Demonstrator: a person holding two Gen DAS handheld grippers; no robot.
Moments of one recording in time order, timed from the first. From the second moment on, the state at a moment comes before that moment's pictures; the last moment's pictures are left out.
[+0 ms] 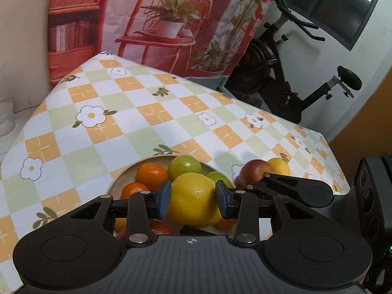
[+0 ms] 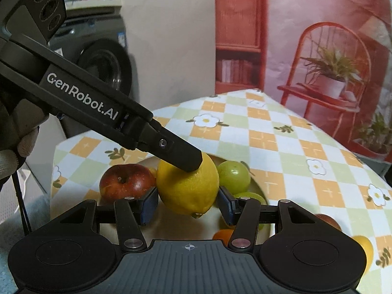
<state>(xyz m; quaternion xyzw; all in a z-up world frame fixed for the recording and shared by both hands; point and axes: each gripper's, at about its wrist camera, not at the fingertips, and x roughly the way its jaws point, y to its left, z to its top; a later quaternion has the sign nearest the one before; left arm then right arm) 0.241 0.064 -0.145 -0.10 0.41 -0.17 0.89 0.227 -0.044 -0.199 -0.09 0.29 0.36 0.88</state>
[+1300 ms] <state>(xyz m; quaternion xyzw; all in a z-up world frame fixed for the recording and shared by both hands) 0.250 0.078 -0.162 -0.11 0.41 -0.14 0.89 0.234 -0.039 -0.208 -0.07 0.29 0.36 0.89</state>
